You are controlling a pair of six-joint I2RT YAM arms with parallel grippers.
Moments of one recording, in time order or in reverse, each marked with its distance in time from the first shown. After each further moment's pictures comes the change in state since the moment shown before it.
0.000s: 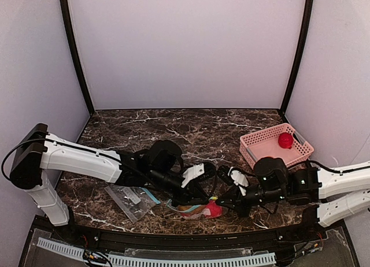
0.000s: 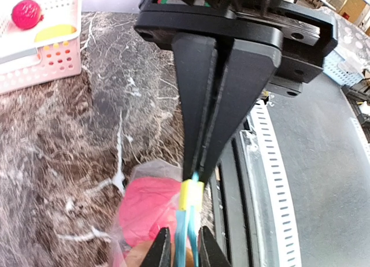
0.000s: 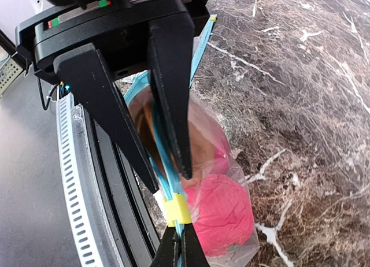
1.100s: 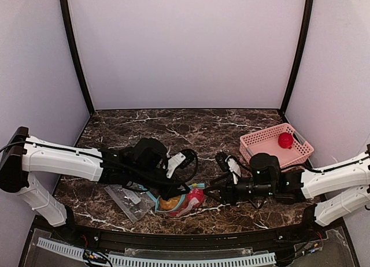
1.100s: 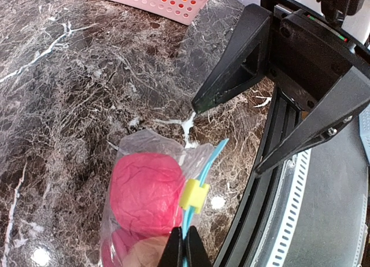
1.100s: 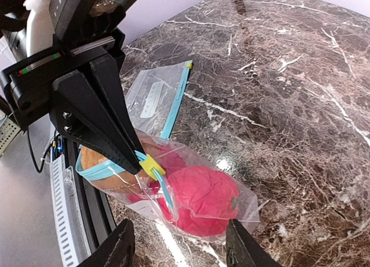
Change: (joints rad) left arm 0.032 -0.177 -0.101 -0.146 -0.280 -0.407; right arm -0.115 0.181 -0.066 0.427 -0.030 0.097
